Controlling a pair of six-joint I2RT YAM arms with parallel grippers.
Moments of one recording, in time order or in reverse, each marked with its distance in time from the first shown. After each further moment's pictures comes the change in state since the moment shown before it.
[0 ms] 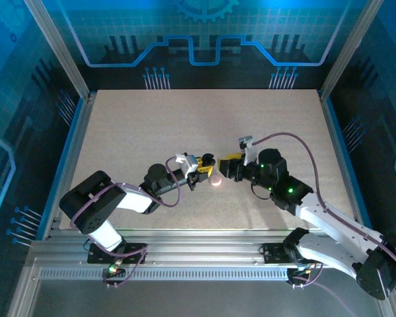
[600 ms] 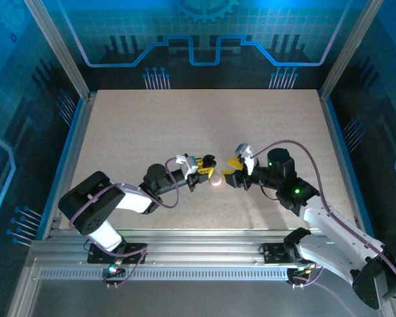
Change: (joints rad) left arm 0.000 -0.016 -0.004 0.007 0.048 0.017; right arm -0.097 -0.052 -0.048 -0.029 -0.312 -0.566
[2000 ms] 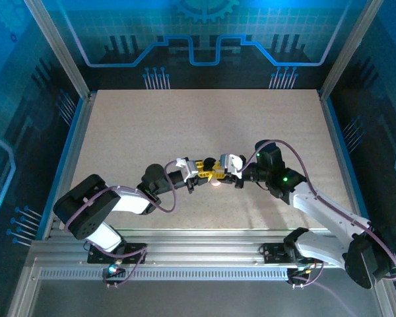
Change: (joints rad) left arm 0.000 -0.043 -0.008 -0.031 0.068 0.089; right arm 0.026 0.193 0.098 0.014 -0.179 -0.504
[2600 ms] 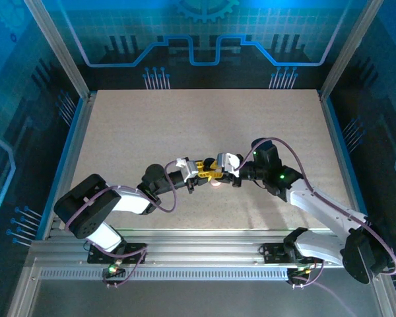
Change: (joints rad) left arm 0.000 0.006 0.000 0.004 0.000 0.000; right arm 0.013 0.034 0.024 -0.001 0.013 -0.011
